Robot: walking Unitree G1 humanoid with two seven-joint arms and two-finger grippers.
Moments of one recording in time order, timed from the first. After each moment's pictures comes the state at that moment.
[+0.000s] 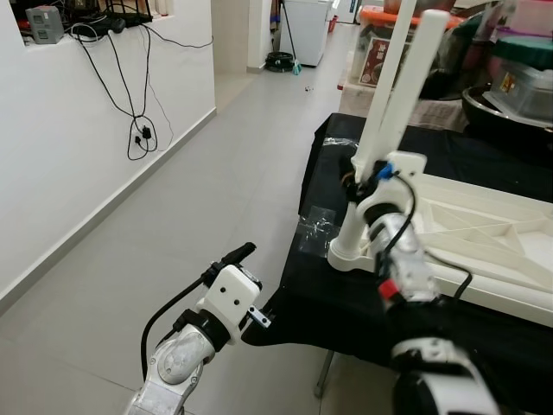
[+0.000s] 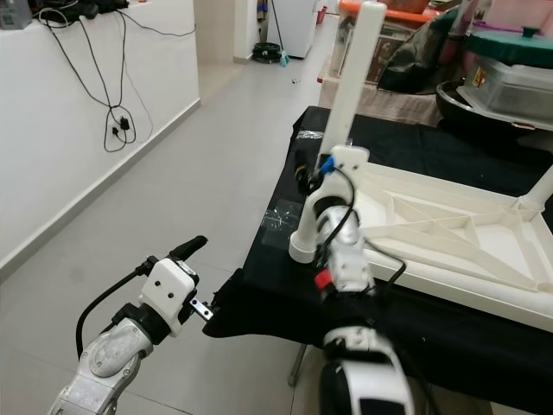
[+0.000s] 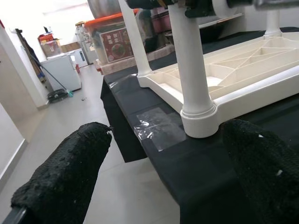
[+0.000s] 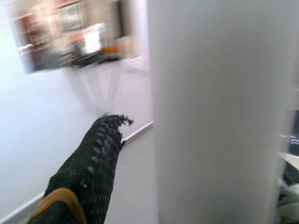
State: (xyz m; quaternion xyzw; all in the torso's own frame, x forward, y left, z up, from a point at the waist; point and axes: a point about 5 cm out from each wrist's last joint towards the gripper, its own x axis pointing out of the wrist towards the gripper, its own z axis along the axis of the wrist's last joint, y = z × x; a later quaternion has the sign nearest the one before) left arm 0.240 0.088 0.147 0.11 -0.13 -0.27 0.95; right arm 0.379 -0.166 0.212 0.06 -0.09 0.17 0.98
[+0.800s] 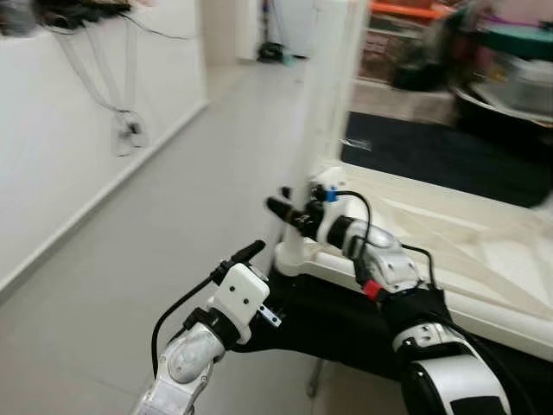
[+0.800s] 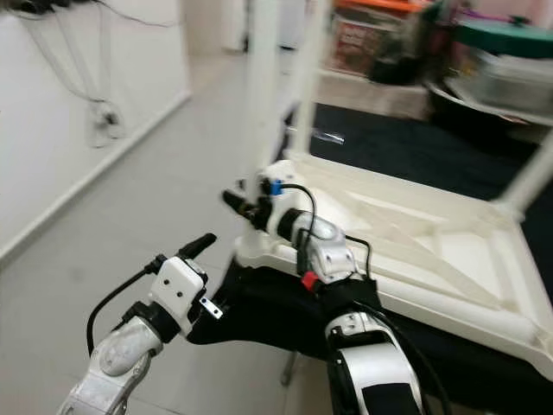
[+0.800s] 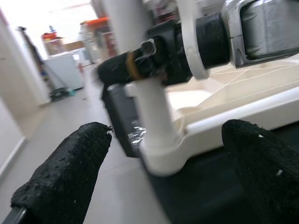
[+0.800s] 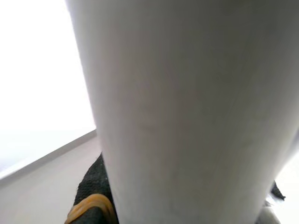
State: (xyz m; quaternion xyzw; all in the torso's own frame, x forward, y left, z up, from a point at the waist) left arm 0.242 0.082 0.149 0.10 -0.14 -0.27 0.95; right arm 0.385 -0.129 0.177 0.03 0.02 0.17 0.98
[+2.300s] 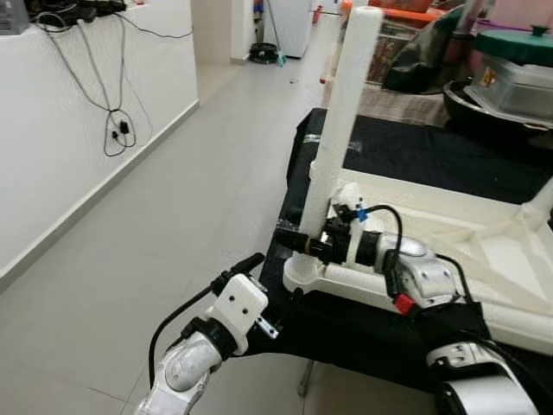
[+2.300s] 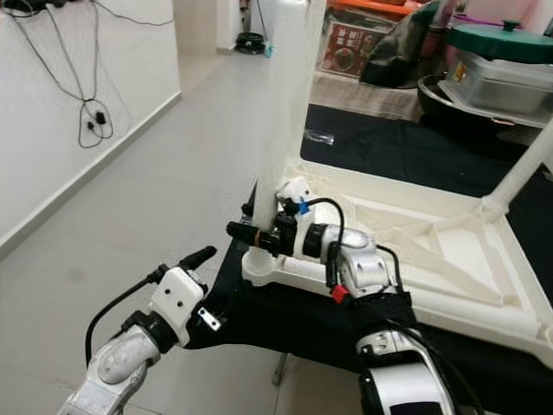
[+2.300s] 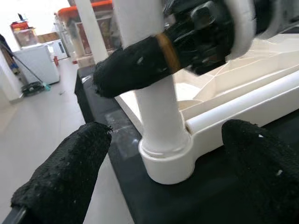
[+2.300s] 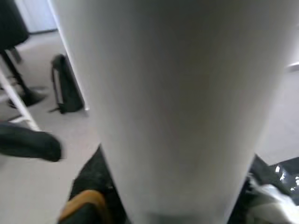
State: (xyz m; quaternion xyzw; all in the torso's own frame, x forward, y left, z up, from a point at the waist) left arm 0.236 0.078 0.135 0.10 -0.11 -0.29 0.95; right arm 0.355 -0.136 0.171 -0.02 0.05 0.48 0.88
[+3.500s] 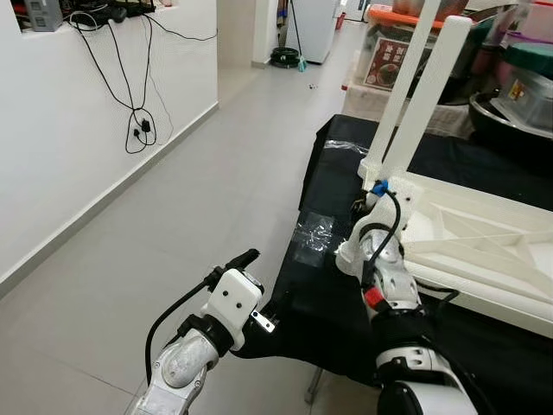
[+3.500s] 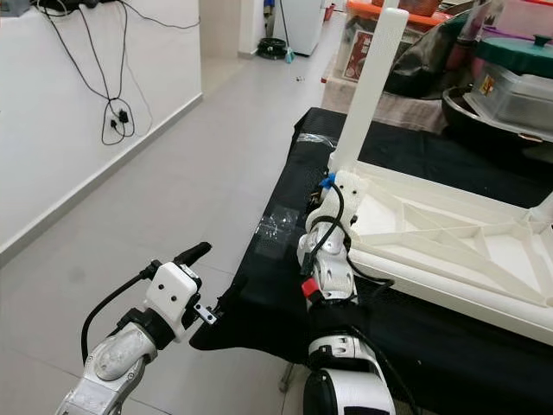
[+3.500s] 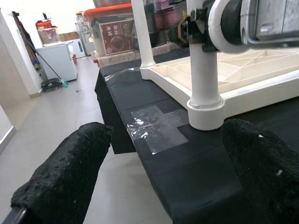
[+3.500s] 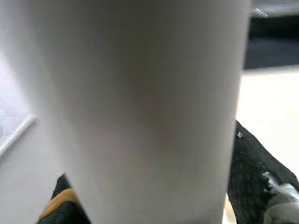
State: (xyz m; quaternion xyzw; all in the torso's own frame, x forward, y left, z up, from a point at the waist) left arm 0.240 0.082 0.139 0.09 -0.11 -0.27 0.95; right arm 0.374 -0.172 0.177 0.09 -0.01 -0.16 0.98
